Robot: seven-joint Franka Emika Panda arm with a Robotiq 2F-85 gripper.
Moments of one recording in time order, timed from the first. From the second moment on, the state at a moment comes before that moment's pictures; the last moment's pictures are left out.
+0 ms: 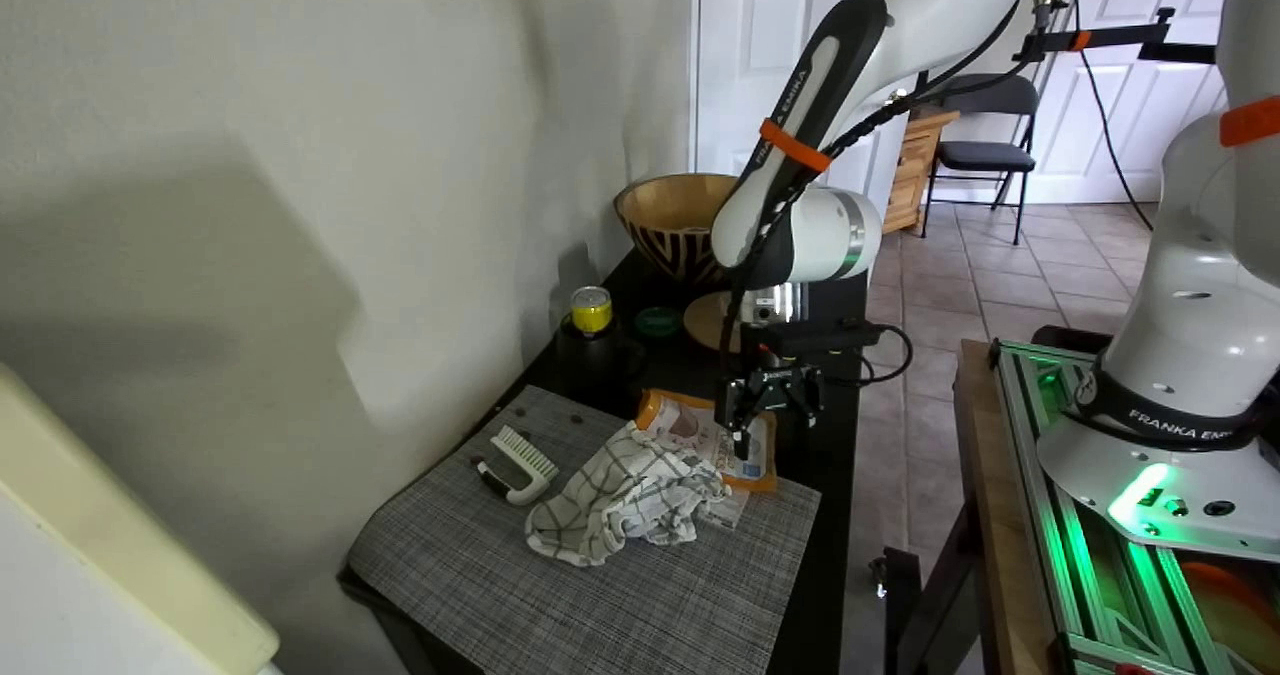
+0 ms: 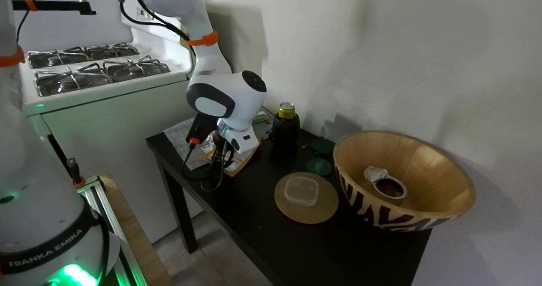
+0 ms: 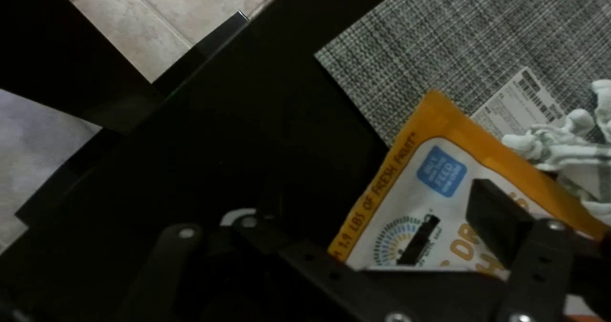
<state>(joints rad) 0.03 0.28 0.07 -2.59 0.81 2.56 0.09</state>
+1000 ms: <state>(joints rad) 0.05 0.28 0.06 -2.59 0.74 2.65 0.32</state>
